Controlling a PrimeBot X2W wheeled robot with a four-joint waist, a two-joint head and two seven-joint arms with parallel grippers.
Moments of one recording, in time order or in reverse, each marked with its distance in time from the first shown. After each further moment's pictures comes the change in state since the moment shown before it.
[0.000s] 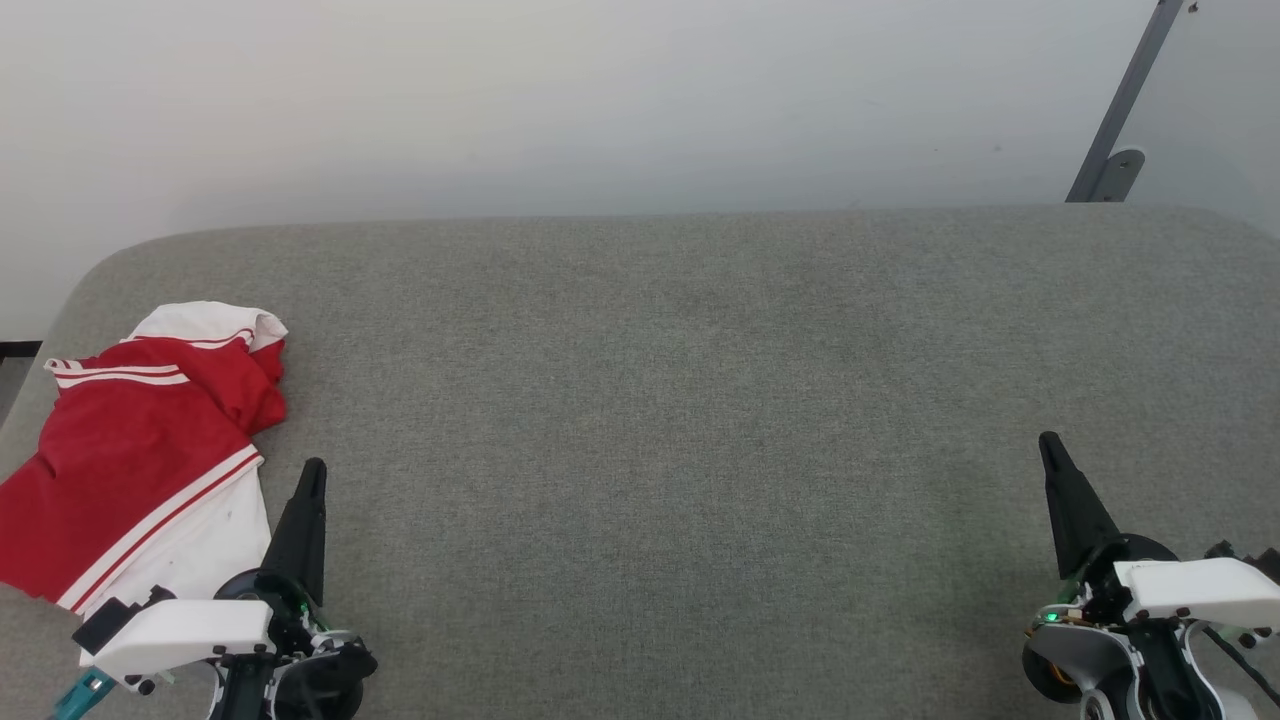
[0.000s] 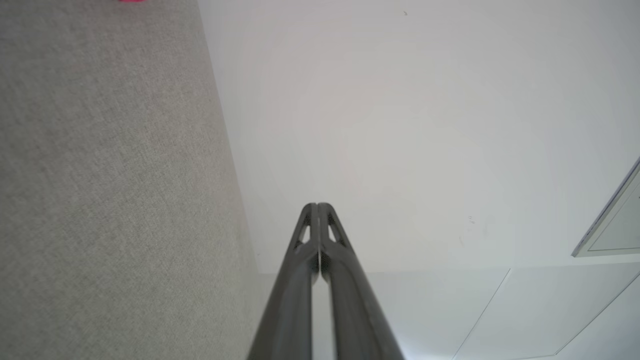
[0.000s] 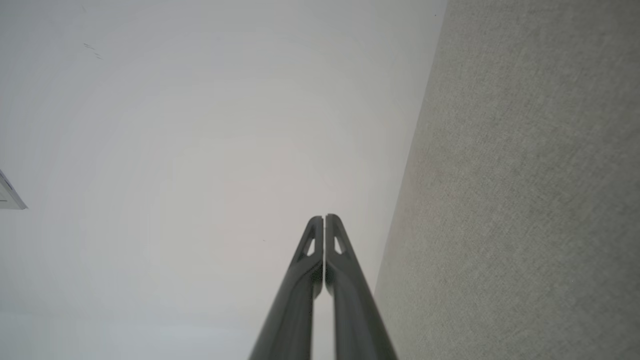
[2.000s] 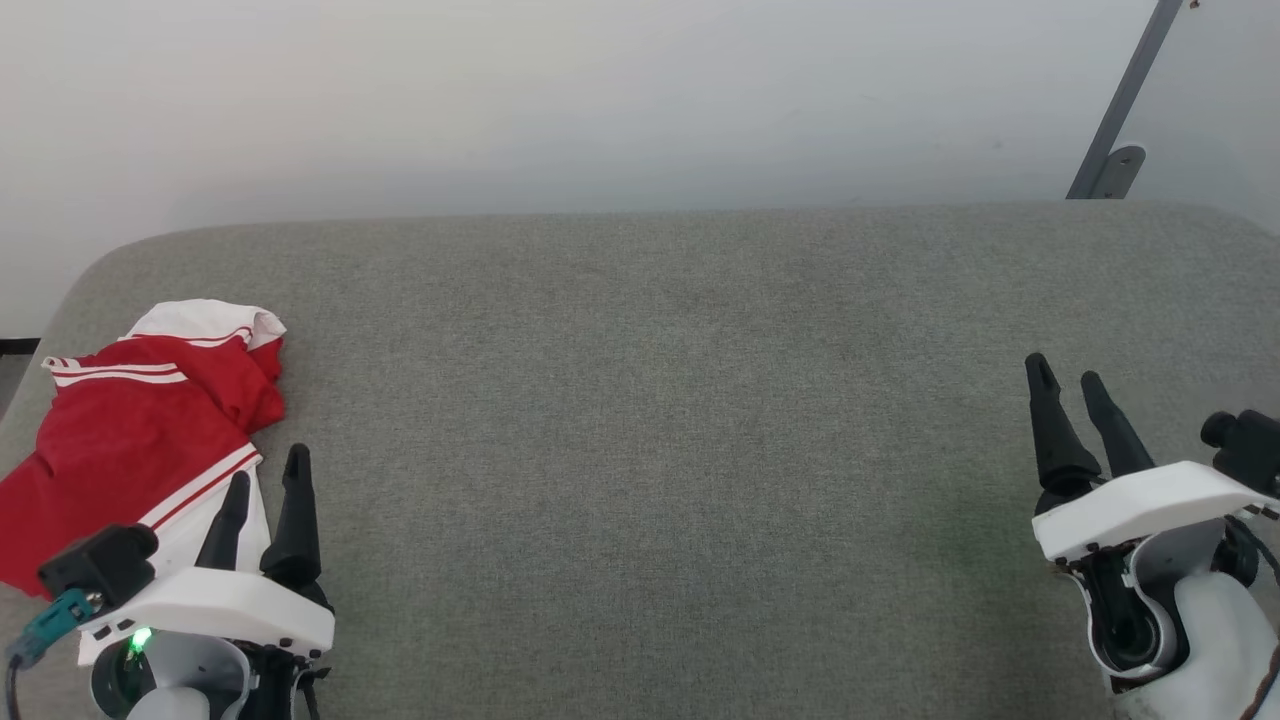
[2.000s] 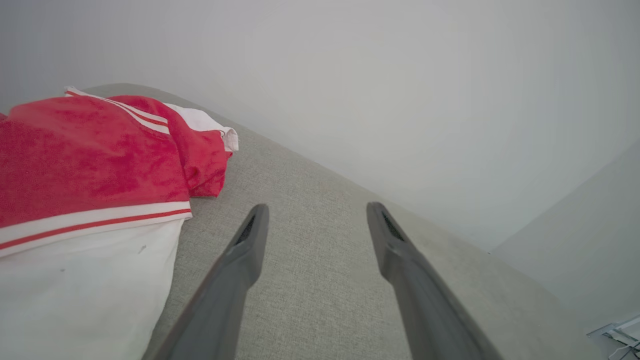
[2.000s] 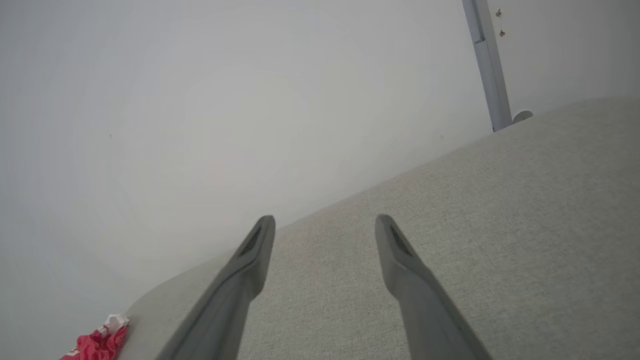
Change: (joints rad) left arm -0.017 0.132 -0.084 0.027 0.901 0.061 -0.202; right arm -0.161 -0.121 0.113 0.143 -0.853 -0.002 -0.201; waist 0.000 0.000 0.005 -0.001
